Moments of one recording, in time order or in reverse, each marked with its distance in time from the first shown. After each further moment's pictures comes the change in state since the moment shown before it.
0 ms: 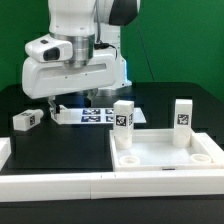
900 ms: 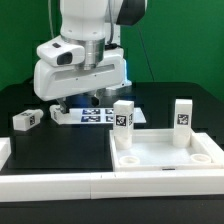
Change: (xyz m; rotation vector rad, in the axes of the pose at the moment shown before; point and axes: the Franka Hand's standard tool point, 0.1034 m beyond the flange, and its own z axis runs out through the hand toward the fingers) arm -0.004 -0.027 0.004 0.031 -0.086 -0.044
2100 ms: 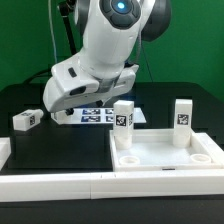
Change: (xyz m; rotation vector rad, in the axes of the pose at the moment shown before) arm -0.019 -0.015 0.013 0.094 -0.487 0.045
